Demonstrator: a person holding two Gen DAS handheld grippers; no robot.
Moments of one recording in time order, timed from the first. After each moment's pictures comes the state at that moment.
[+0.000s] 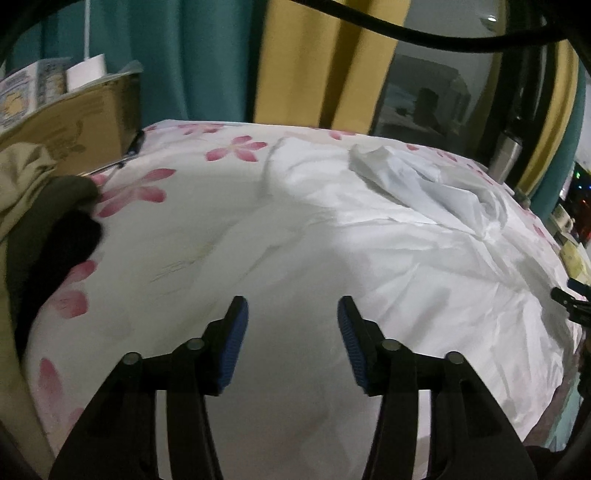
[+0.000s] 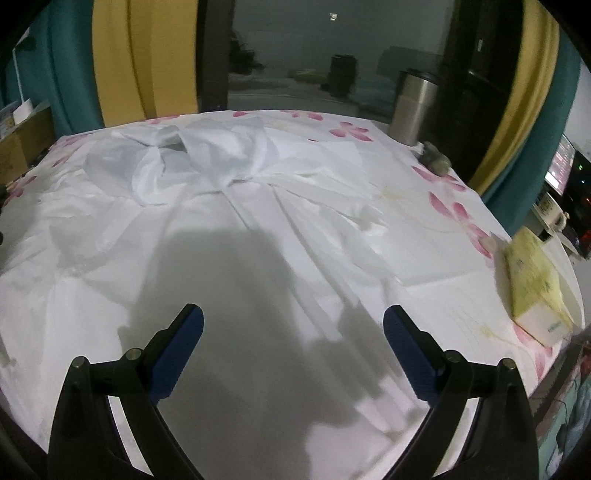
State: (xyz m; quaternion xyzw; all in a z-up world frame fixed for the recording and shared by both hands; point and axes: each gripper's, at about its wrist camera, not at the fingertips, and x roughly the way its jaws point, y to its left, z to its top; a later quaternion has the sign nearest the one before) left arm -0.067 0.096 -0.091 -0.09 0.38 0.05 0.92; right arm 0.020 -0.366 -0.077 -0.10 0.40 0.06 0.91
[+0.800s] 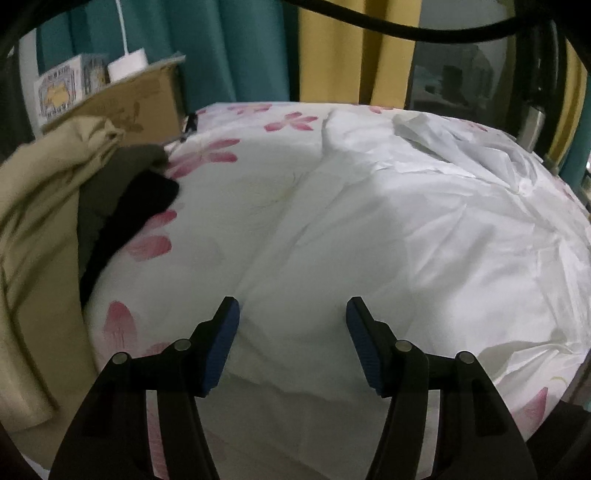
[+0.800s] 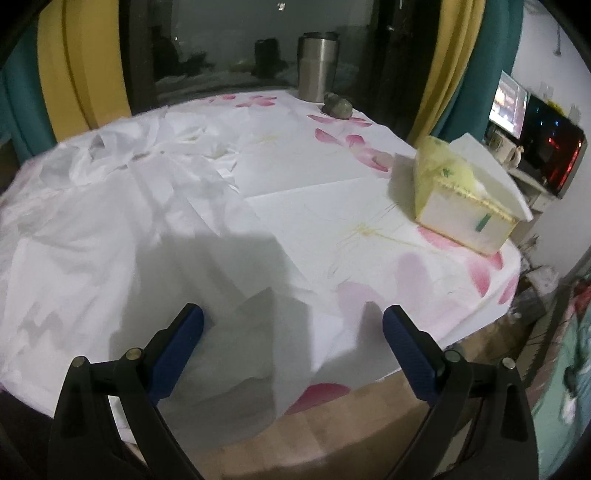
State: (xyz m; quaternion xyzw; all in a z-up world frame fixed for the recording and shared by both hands) left arm -0.121 0.118 -0.108 -0.04 0.40 0.11 0.91; right arm -0.019 -0.466 -0.089 -0.03 0.41 0.00 0.91
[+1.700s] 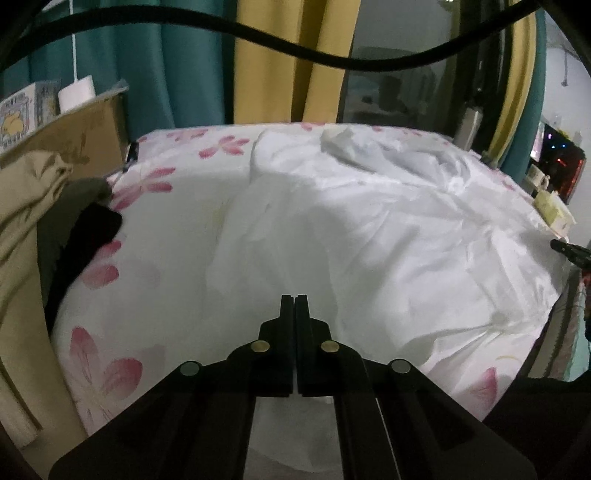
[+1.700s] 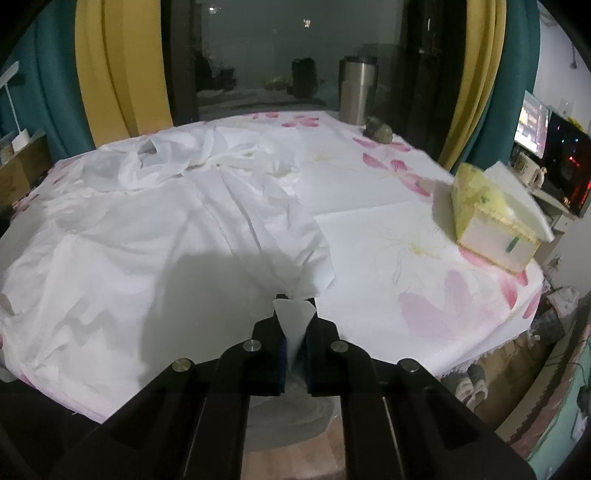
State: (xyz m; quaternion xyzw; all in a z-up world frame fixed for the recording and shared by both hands) left arm -0.131 0.093 -0.084 -0.03 0.37 -0.01 0.93; right arm -0.040 -0.432 -0.074 -0.06 0.37 0.05 0.93
